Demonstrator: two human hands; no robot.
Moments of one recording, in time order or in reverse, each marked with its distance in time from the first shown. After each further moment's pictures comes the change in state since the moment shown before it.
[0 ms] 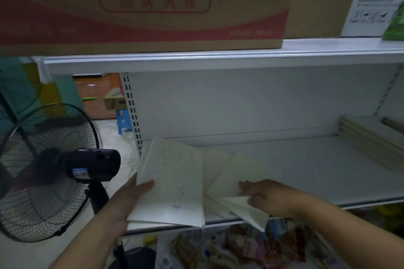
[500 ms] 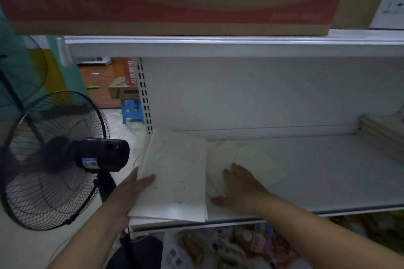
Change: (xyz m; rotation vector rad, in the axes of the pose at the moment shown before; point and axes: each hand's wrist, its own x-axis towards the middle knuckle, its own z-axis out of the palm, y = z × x) left_hand 0.009 -0.002 -0.034 -0.046 0.044 0.000; right_hand 0.067 -0.073 0.031 -0.128 0.102 0.130
